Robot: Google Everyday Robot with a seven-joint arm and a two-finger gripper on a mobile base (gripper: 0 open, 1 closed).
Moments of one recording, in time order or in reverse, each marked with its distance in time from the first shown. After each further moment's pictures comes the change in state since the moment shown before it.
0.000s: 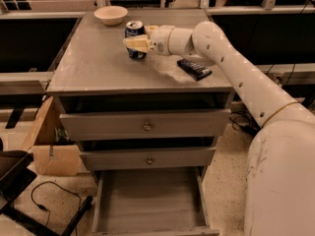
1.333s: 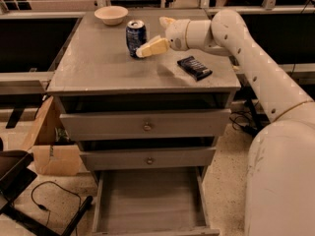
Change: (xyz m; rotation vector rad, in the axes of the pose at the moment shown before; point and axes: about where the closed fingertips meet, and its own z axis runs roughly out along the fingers) arm 0.000 -0.015 -0.048 -0.067 0.078 -0.093
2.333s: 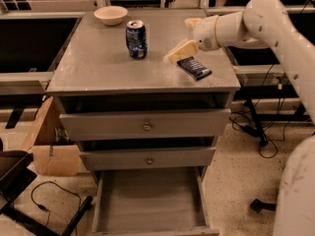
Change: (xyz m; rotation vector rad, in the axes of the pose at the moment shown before) arm 0.017 0.004 -0.096 0.024 0.208 -0.049
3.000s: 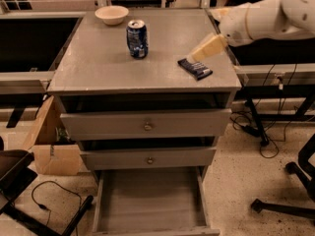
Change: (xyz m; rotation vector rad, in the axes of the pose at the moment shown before) arm -0.007 0.009 -0.096 0.108 0.133 -0.059
